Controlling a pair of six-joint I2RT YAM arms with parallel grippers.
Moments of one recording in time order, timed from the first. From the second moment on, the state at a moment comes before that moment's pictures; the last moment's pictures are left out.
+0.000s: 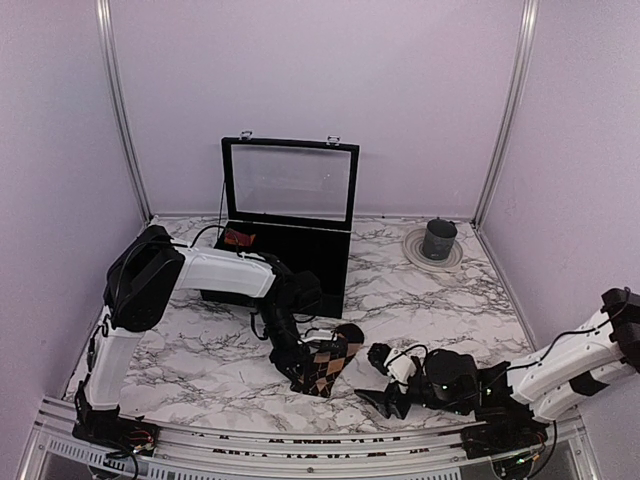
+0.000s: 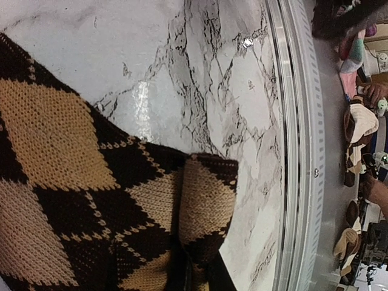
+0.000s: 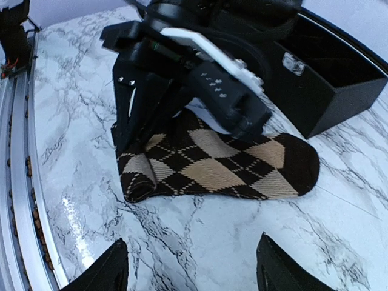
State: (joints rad) left arm -0.92 2.25 1.61 -1.04 0.76 0.63; right arm 1.29 1.19 0.18 0.56 0.28 0.07
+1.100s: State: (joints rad) left arm -0.90 2.19 1.49 -1.01 0.85 0.65; right arm 1.26 1.78 0.50 0.77 -0.02 -0.14
